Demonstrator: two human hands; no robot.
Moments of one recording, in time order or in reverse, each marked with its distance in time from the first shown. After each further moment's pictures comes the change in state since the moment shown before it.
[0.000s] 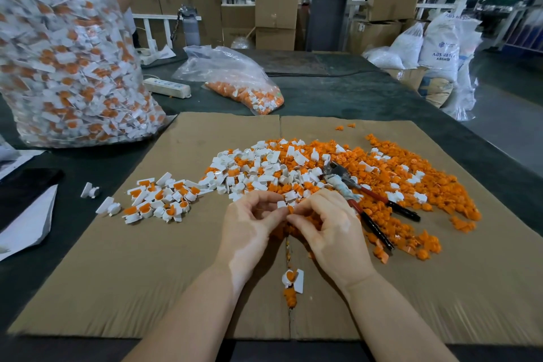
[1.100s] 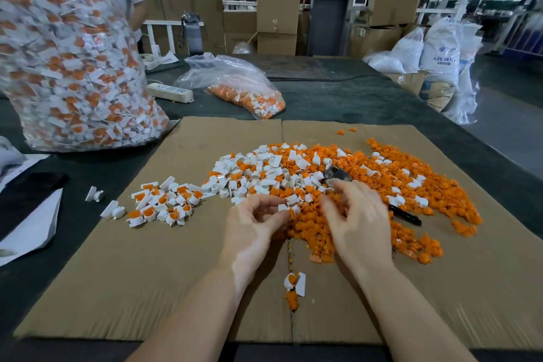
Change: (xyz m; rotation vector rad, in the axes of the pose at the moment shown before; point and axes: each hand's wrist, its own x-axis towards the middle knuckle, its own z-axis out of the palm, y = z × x) left_hand -0.003 0.005 0.001 0.005 0.003 -0.020; right_hand 0.007 0.008 -0.014 -0.182 0.075 0.295
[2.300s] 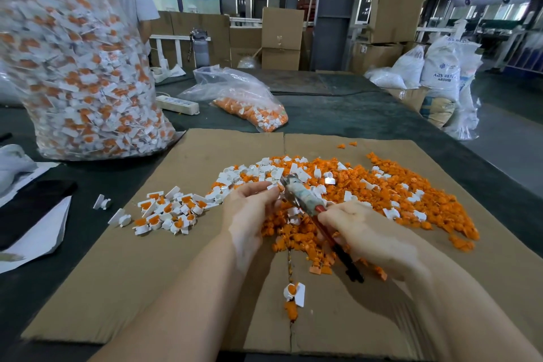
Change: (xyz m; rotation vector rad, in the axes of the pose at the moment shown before) left_hand 0.036 0.027 0.005 -0.464 0.183 -0.310; right_hand 0.030 -0.035 -0.058 0.330 -0.864 0.315
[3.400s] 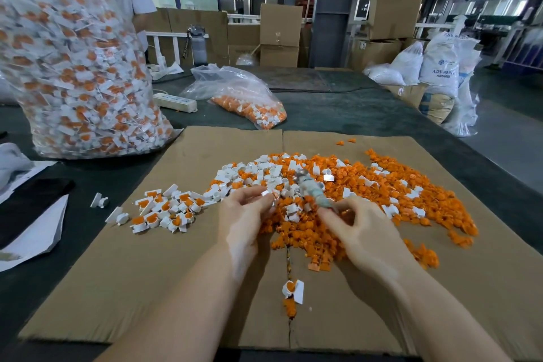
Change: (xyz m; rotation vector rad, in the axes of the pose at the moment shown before) left_hand -0.002 -0.016 -0.010 0.033 0.035 0.036; right_hand 0.013 0.037 0.015 -0.270 0.491 -0.111
